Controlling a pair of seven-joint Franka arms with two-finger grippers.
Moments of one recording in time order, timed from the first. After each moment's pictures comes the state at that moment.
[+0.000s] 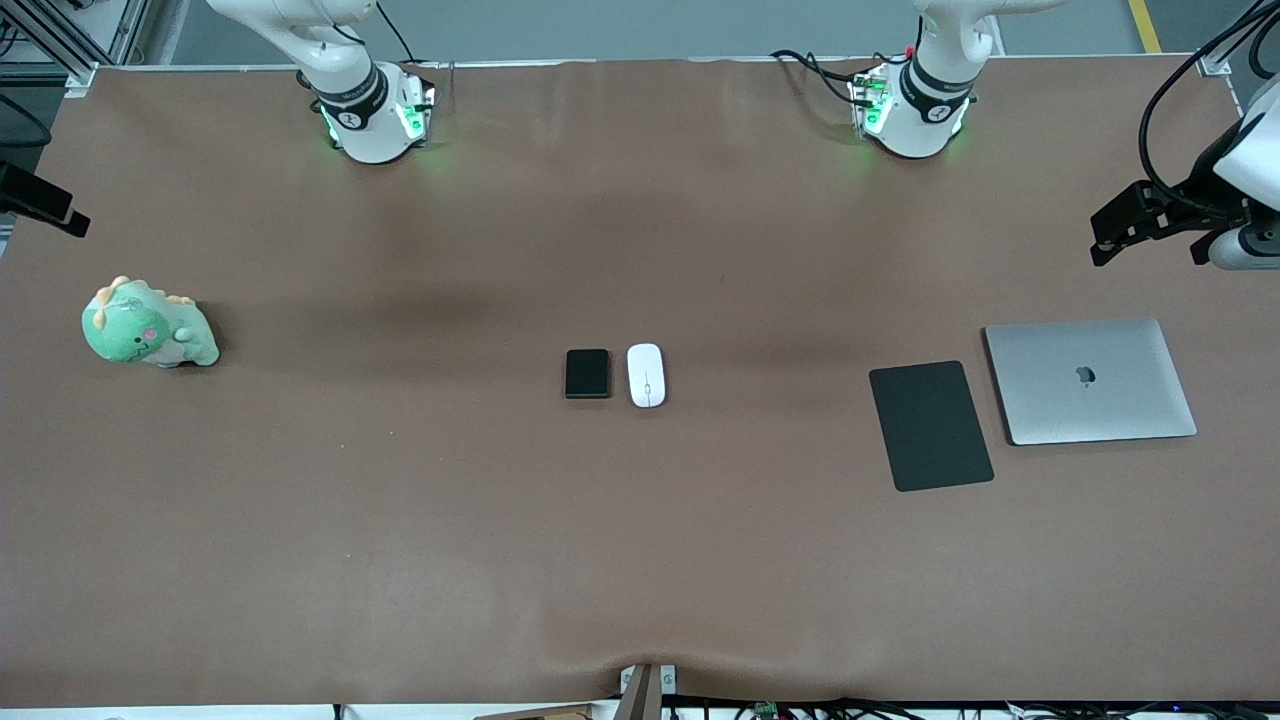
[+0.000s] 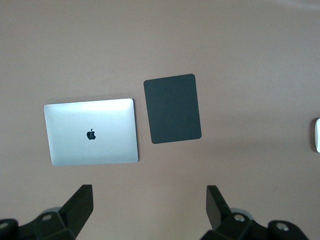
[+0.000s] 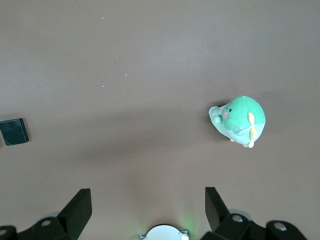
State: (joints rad) left arm 0.05 0.00 -0.16 -1.50 0.05 1.53 -0.07; right arm -0.07 0.00 -0.05 -1.44 0.01 1.35 0.02
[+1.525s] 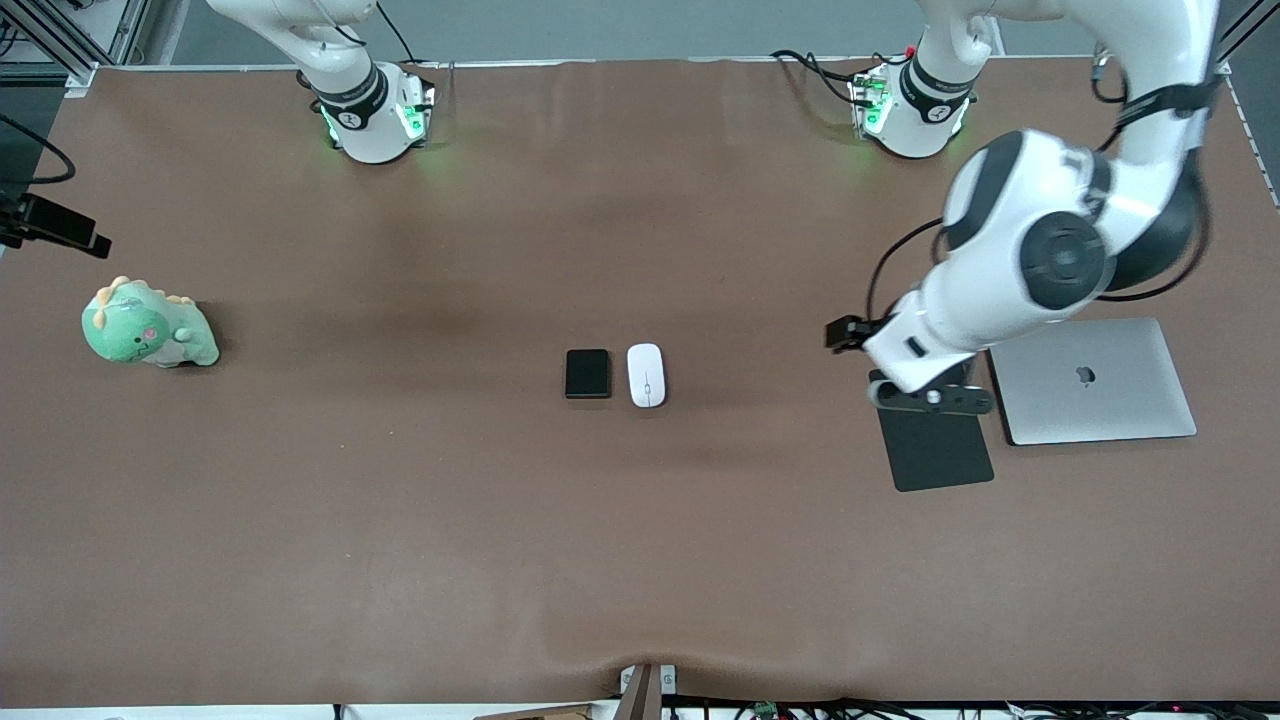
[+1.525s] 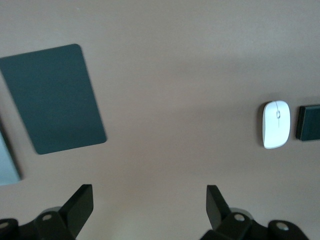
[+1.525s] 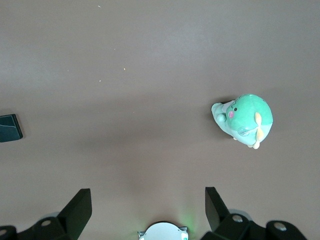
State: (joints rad) left arm -0.24 0.32 -0.17 -1.62 -0.08 1.83 -0.32; right arm -0.07 0.06 -0.05 -1.44 0.01 1.36 0.02
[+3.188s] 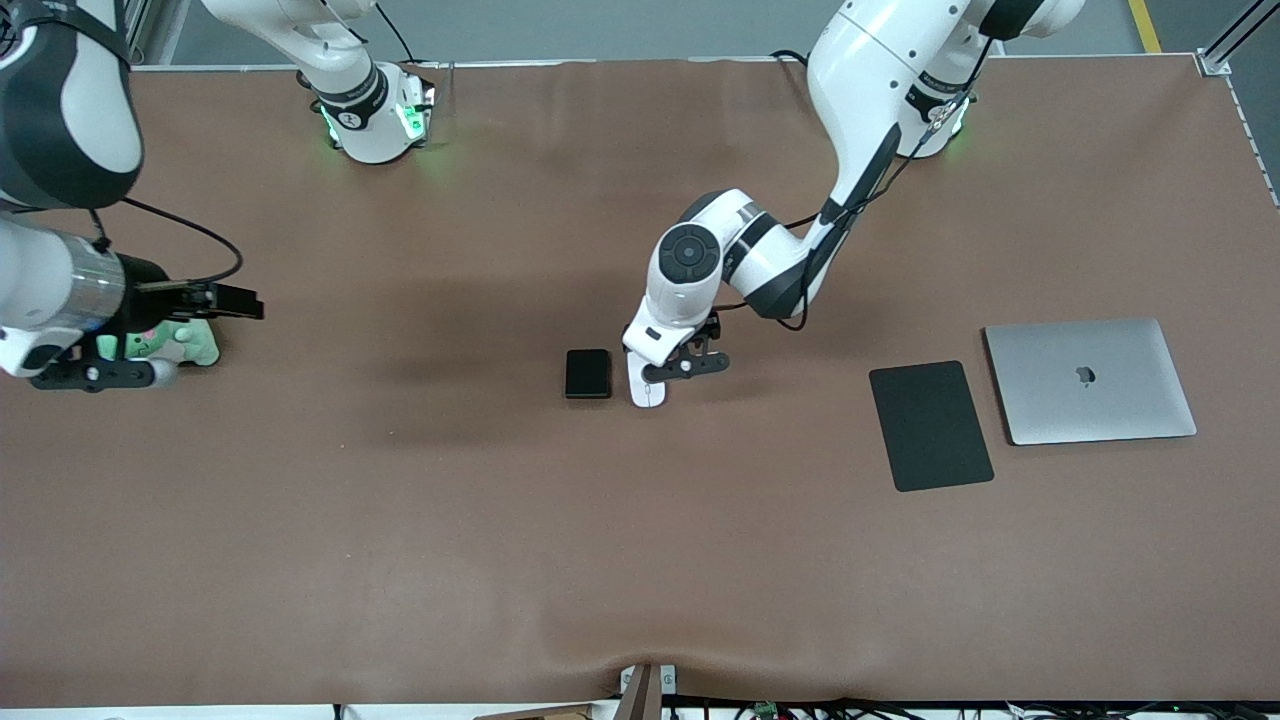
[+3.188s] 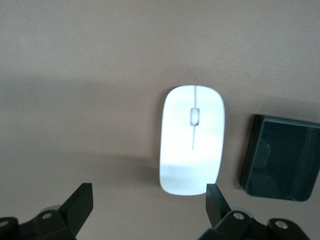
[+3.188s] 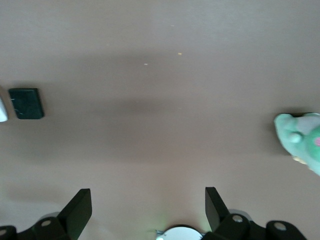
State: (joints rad) left arm -0.66 0.69 -0.16 -1.63 0.06 2.32 -0.95; right arm 0.09 0.23 -0.04 -1.49 0.11 1.44 0.04
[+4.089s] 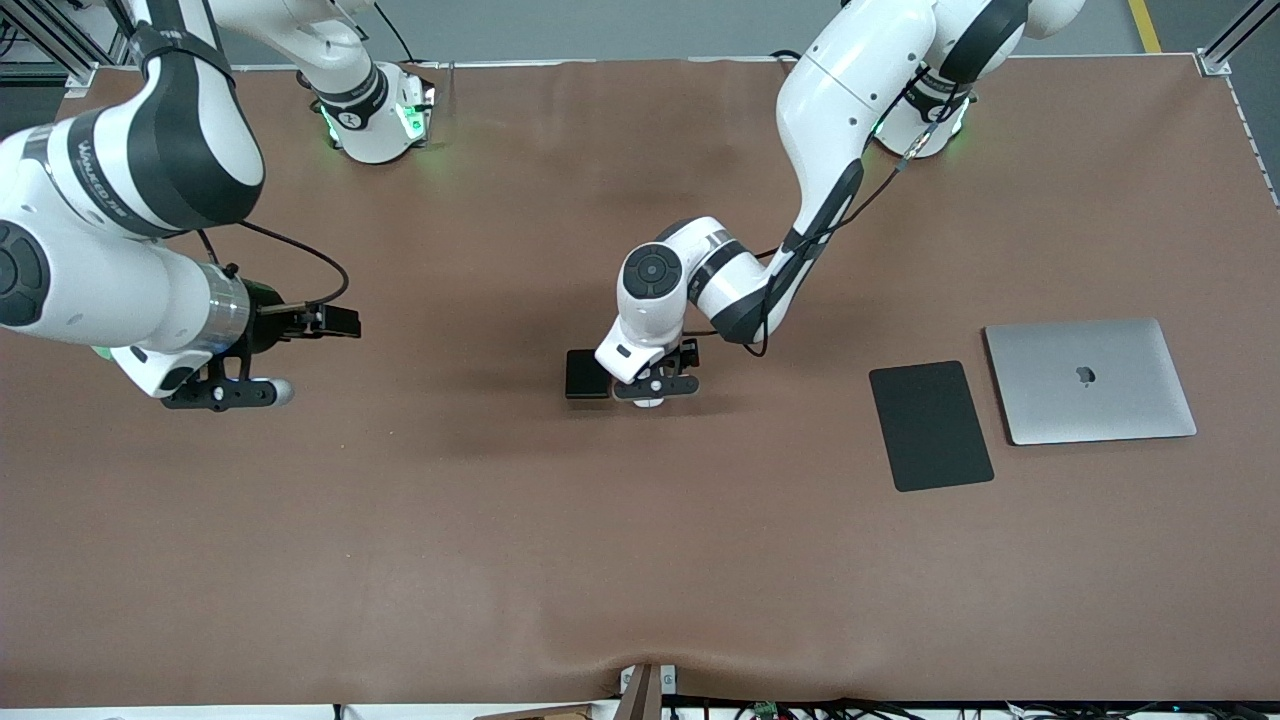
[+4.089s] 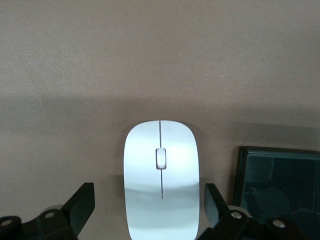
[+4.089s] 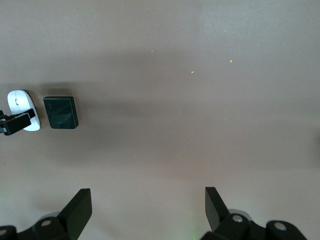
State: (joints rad) left arm -0.68 0.84 -0.15 -1.46 0.15 2.32 -0.95; right arm 0.21 0.29 -0.04 -1.49 0.17 1.54 0.15
